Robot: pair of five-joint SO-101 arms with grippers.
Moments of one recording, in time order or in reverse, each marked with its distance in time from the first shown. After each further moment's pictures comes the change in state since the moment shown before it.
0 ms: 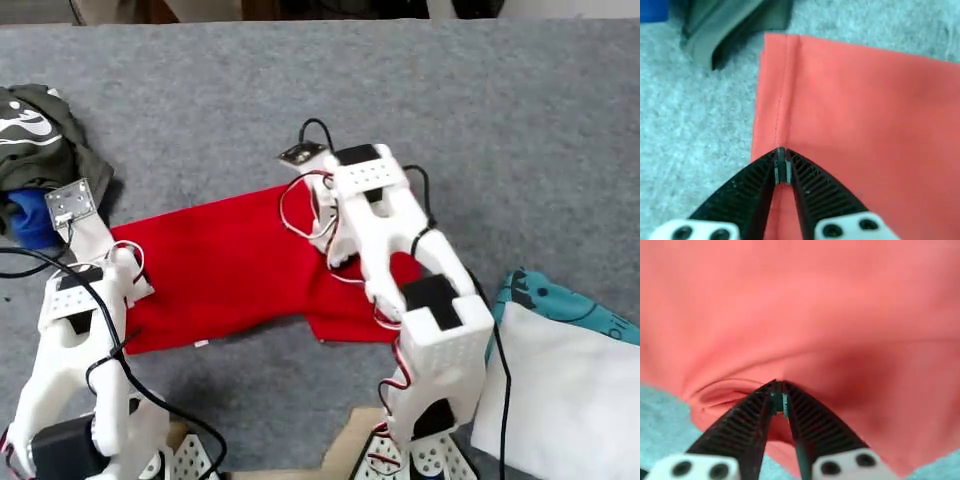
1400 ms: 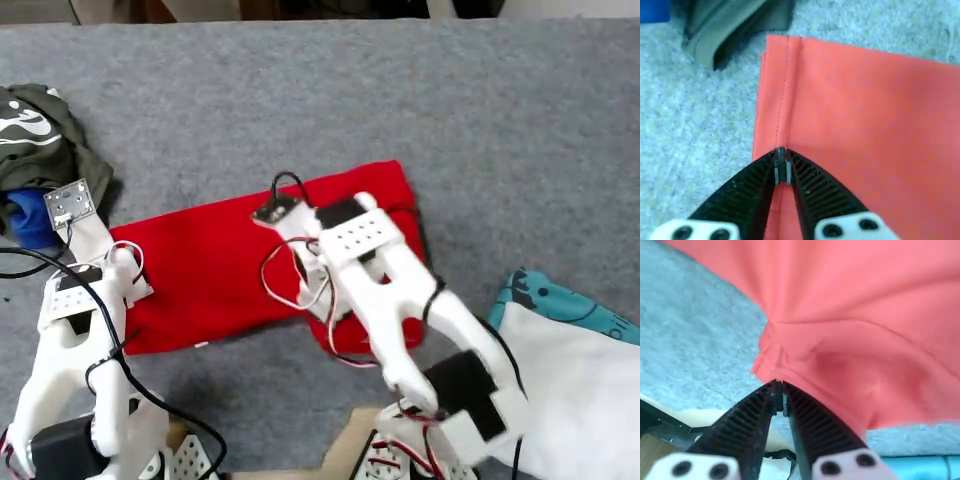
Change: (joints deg) left arm 0.0 0.0 0.1 0.0 0.0; right arm -10.0 -28.1 25.1 3.2 -2.0
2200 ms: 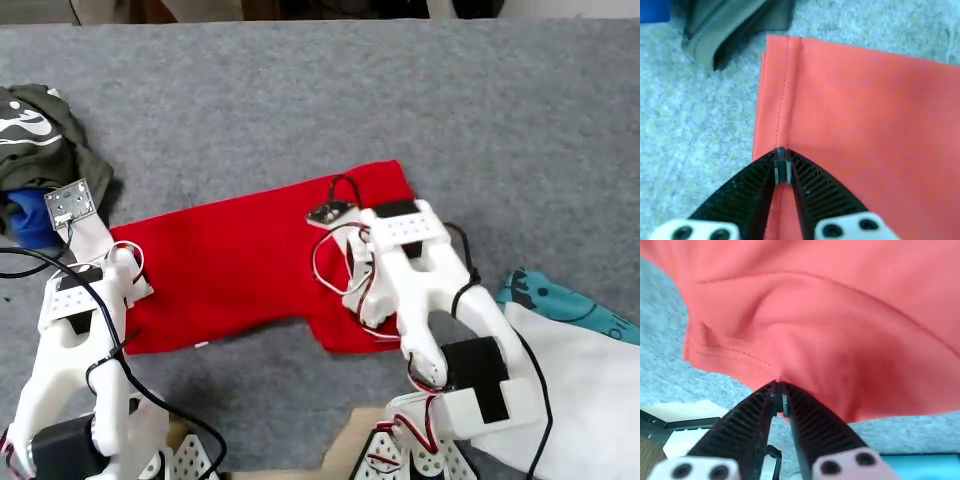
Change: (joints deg) left arm 0.0 0.0 0.0 0.0 0.0; right arm 15.4 4.2 9.5 -7.5 10.4
